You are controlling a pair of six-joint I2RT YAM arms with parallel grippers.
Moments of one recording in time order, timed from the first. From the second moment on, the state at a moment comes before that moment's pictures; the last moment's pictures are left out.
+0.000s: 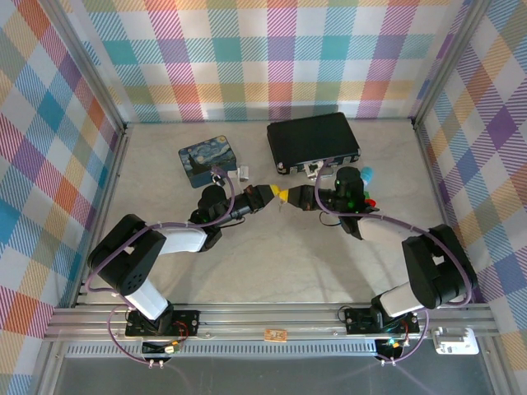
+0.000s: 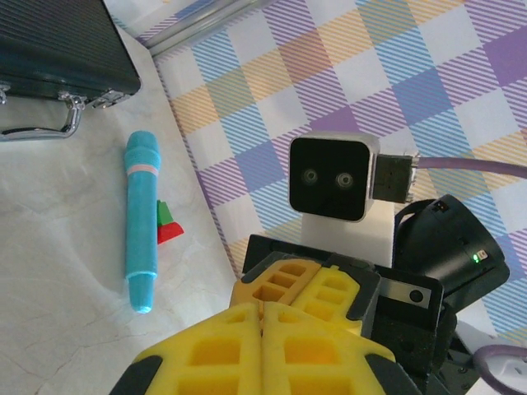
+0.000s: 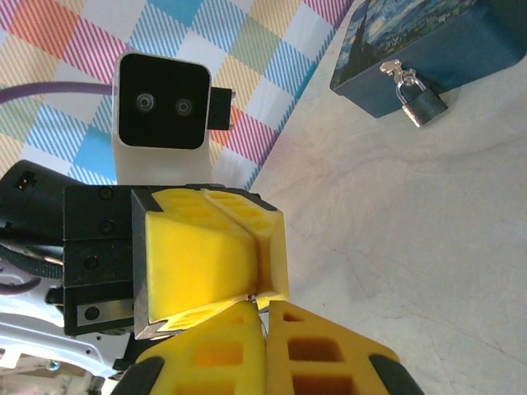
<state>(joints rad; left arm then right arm) -0.61 1.62 0.64 1.02 0.48 -1.14 0.42 1.47 0.67 0.57 -0.88 0.78</state>
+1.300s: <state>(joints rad) -0.28 1.77 0.94 0.00 -0.06 -0.60 0.43 1.47 0.65 0.26 -0.73 0.70</state>
